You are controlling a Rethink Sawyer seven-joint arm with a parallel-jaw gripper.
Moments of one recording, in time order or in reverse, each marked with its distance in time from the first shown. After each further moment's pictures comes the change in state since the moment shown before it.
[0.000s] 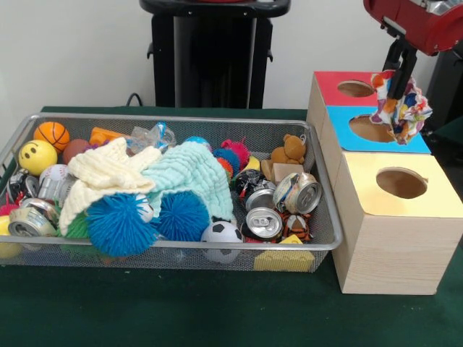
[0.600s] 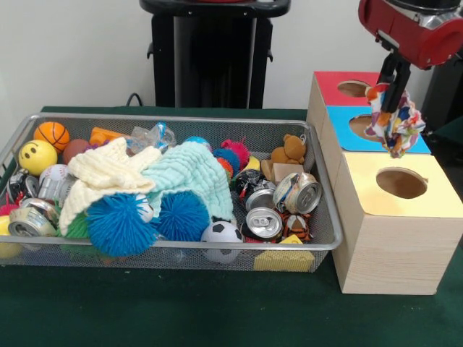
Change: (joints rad) arm -0.003 0.024 0.000 -0.002 0.004 -0.046 0.010
